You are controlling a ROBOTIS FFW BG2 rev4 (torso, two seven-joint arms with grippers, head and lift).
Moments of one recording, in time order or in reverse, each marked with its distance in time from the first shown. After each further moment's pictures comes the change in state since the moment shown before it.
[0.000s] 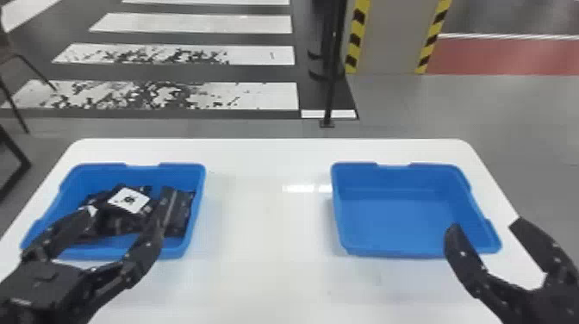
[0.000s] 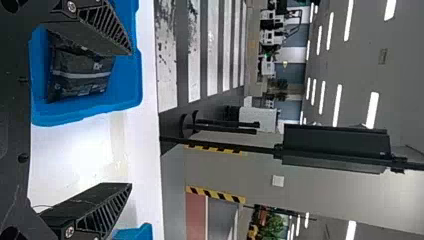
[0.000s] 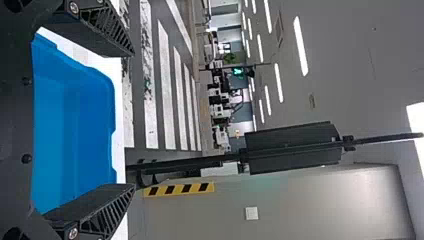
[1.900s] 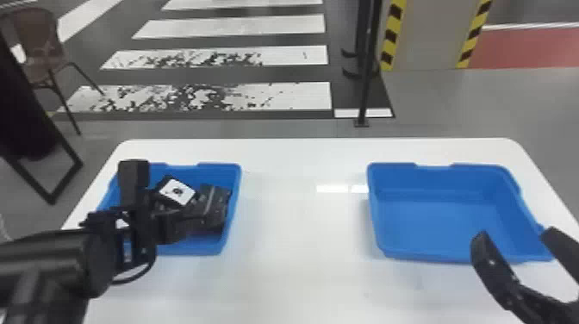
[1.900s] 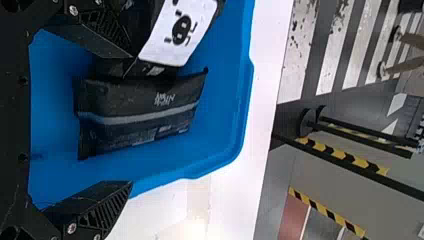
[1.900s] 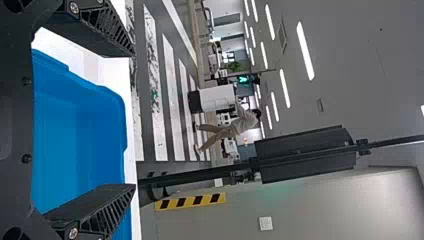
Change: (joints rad) left arm -0.773 0.153 -0.049 0.763 -0.002 0.583 -0.166; right arm -0.009 0.000 0.040 0.014 -0.013 0.034 0.011
